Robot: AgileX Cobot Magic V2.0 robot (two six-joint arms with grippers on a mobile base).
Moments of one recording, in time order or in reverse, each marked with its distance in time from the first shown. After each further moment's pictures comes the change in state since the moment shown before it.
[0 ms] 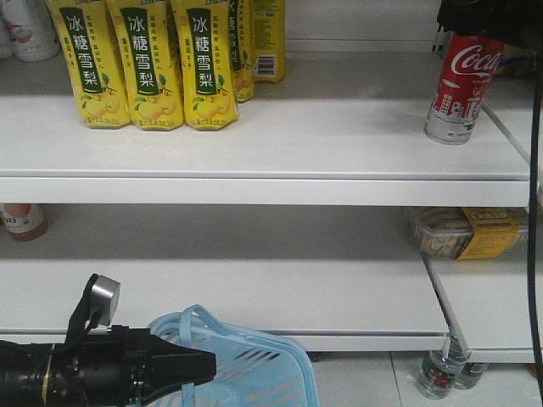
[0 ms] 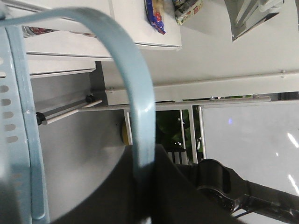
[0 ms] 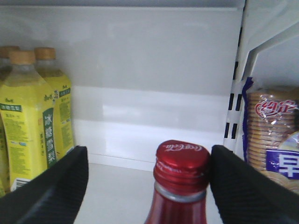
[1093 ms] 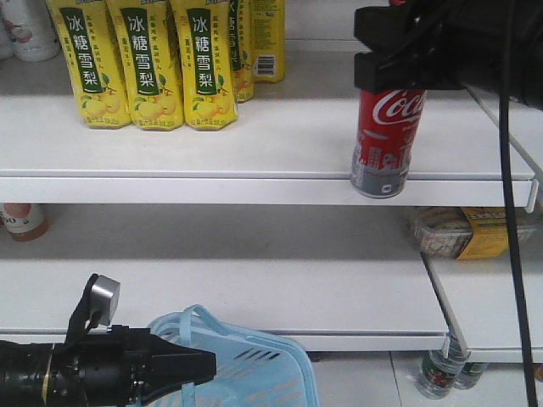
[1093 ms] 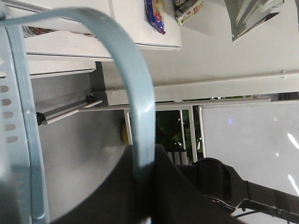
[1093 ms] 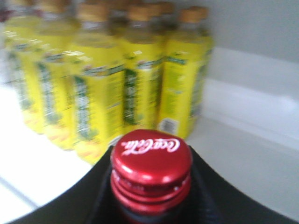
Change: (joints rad) left arm 0.000 0.000 0.000 -0.001 0.000 0.000; right arm 0.335 -0.137 -0.041 -0.004 0.379 -0.051
